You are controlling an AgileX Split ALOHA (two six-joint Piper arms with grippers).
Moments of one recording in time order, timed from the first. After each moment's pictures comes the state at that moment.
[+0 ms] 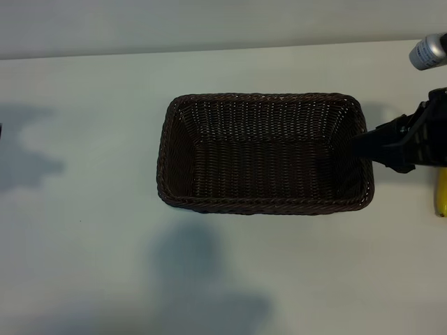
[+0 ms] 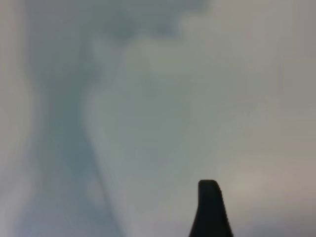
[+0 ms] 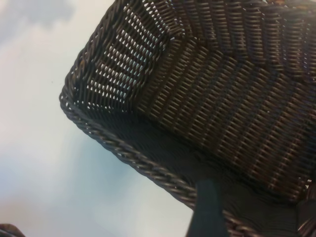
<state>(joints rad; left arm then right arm) -0.02 1.18 -1.08 0.02 1.17 -0.04 0.09 1.24 -0.74 0.97 0.76 -0.93</state>
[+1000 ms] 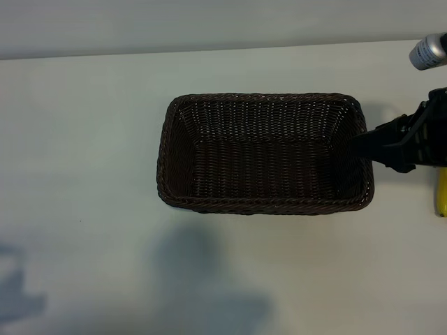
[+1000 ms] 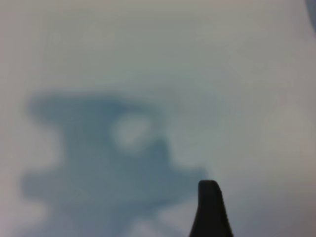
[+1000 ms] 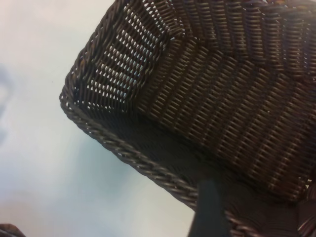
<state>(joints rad) -0.02 0.22 -0.50 -0.01 1.06 -0.01 0.09 1.24 -0.74 0.97 0.76 -0.93</state>
